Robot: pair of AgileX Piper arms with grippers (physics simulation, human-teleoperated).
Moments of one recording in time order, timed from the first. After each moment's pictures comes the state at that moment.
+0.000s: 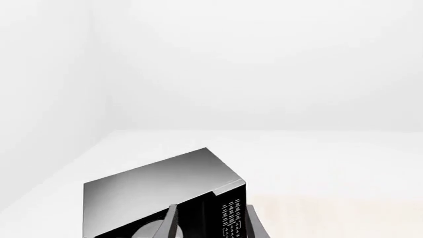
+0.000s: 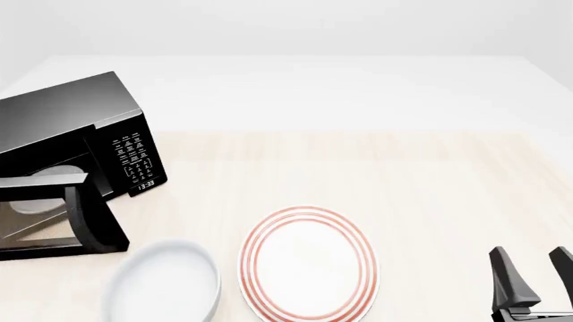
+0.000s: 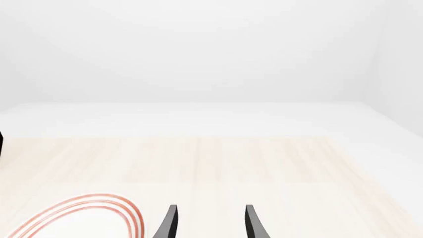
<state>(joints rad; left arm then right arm) 0.15 0.39 -0.65 0.18 0.06 0.00 0.00 0.00 0.00 0.00</state>
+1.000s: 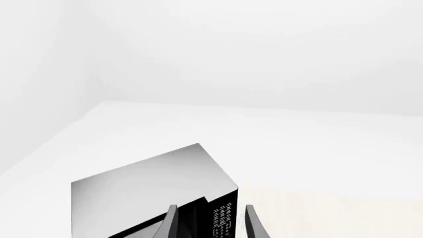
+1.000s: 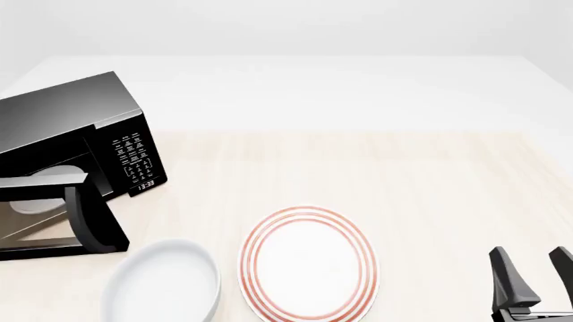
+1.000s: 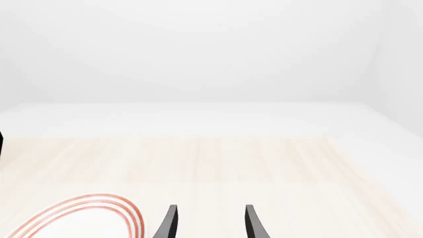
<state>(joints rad) 0.13 0.65 -0.99 0.40 0.01 0.00 0.00 0.00 0.00 0.00</state>
